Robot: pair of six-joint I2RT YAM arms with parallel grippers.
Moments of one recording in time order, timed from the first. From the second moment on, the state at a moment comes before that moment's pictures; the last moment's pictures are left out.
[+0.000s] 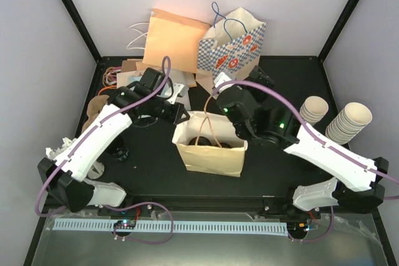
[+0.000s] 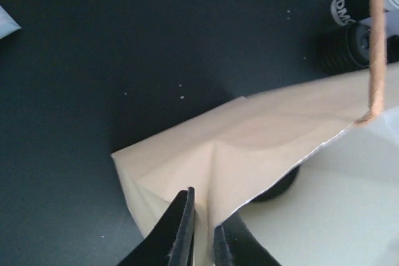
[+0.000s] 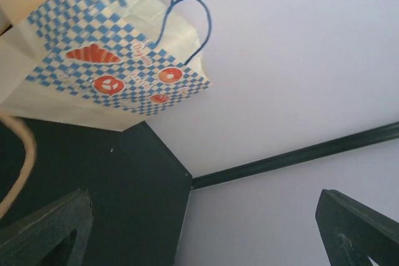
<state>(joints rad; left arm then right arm) -0.55 1.32 1.37 -0.99 0.44 -0.29 1.12 1.32 1.55 -0.83 1.14 -0.51</state>
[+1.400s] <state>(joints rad) -0.55 1.28 1.69 -0.98 -0.26 -0.19 0.98 1.22 1.56 -0.97 0.78 -0.04</state>
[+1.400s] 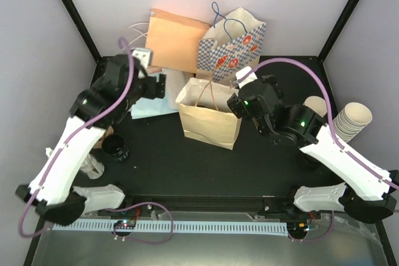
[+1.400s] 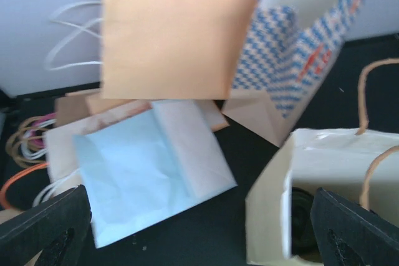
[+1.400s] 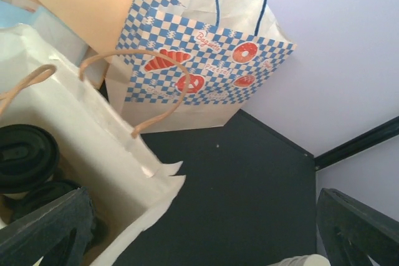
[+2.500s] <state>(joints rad) -0.29 1.00 1.34 -1.20 -0.75 -0.59 1.00 1.27 1.46 -0.56 0.00 0.13</state>
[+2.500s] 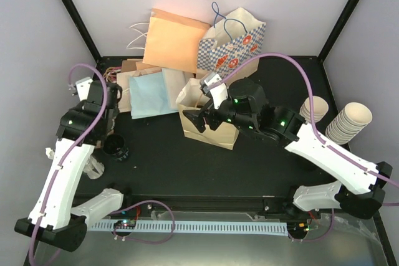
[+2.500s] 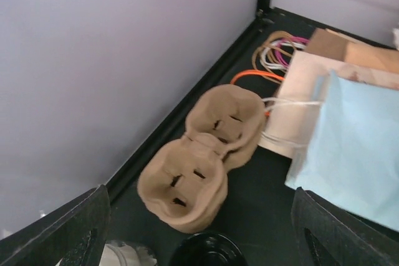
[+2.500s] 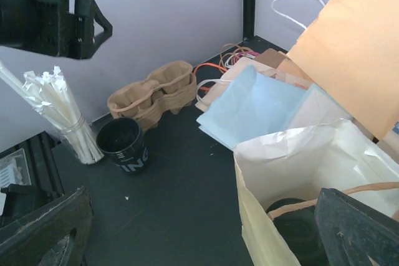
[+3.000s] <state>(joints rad) -0.22 0.99 1.44 -1.40 -0.82 -0.76 1.05 1.34 1.43 -0.43 -0.13 0.15</state>
